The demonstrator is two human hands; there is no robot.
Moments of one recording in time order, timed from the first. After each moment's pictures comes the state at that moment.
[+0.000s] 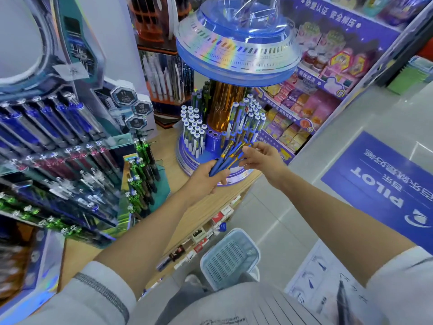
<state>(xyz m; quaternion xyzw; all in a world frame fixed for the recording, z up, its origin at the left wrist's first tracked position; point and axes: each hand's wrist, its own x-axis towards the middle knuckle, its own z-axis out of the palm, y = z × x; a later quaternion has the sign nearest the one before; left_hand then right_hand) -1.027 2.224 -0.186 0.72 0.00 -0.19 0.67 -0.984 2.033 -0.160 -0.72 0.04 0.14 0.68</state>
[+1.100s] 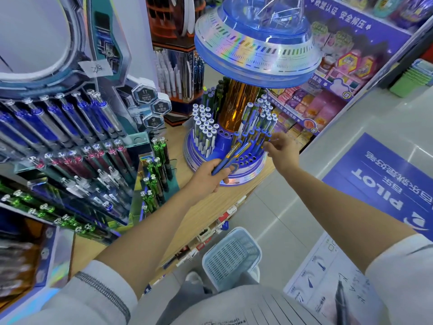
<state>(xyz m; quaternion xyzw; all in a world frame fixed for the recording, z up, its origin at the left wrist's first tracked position) -1.028 2.246 -0.176 0.71 -0.01 -0.18 0.68 -0.949 2.024 -0.182 -0.88 0.10 -0.05 0.46</state>
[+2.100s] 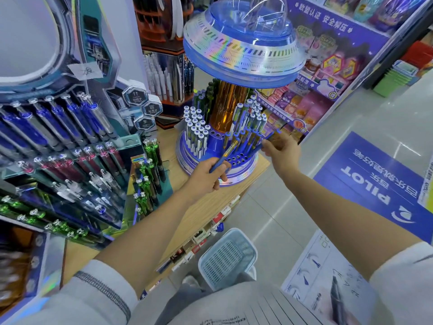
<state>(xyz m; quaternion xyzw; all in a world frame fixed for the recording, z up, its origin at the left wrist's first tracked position) -1.021 2.237 -0.185 0.71 -0.03 -0.18 0.67 -0.971 2.017 -0.167 -0.85 0.13 -0.09 0.50</state>
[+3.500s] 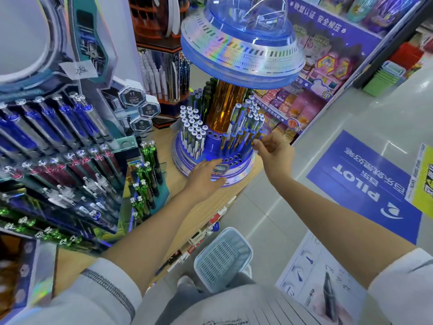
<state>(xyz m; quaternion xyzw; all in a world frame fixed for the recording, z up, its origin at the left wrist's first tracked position) -1.008 2.236 -0.214 0.88 -0.08 -0.12 0.44 -0.988 2.042 -0.157 -0.84 0.10 -0.15 0.51</state>
